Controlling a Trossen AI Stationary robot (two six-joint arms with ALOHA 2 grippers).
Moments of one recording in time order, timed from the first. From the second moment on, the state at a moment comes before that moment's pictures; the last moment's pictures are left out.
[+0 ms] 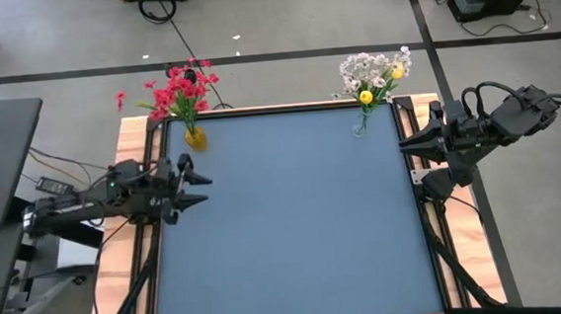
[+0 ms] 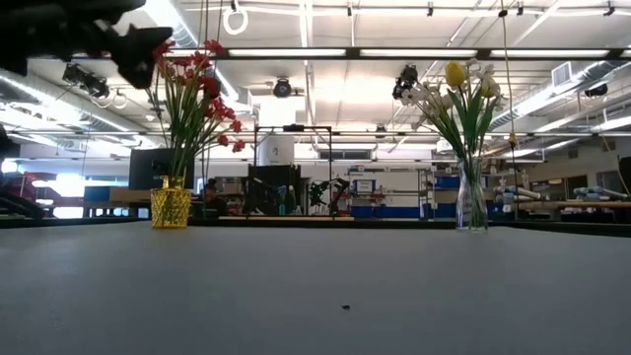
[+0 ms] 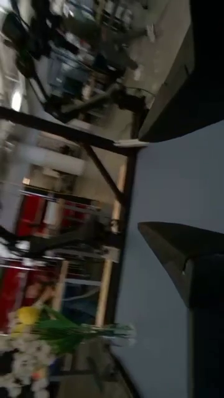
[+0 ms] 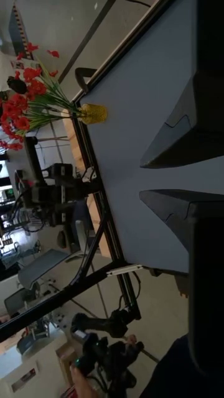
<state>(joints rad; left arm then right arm) 0.17 0.27 0.26 0.09 0.32 -0.24 0.53 0.81 1.47 -1.02 0.52 0.48</state>
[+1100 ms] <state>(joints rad) 0.16 0.00 0.01 0.09 0.41 -0.28 0.53 0.81 1.47 -1.02 0.52 0.48</state>
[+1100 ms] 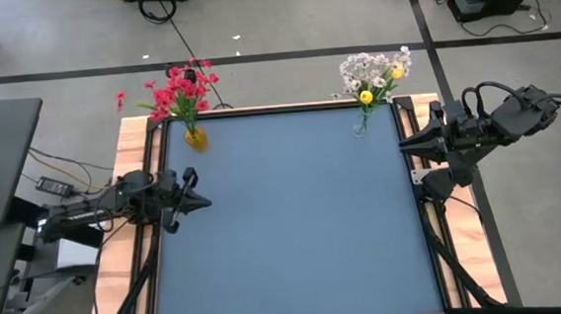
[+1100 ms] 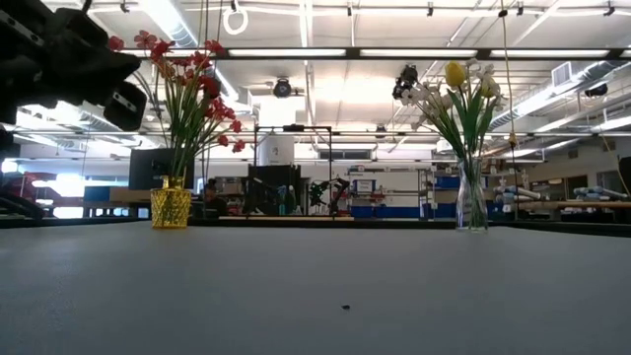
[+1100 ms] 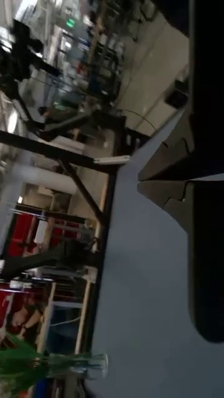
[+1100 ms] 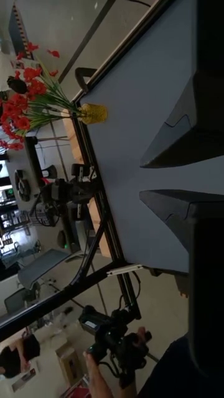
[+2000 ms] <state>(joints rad) 0.16 0.02 0.01 0.06 0.31 -0.15 0.53 0.81 1.47 -1.00 0.52 0.48</state>
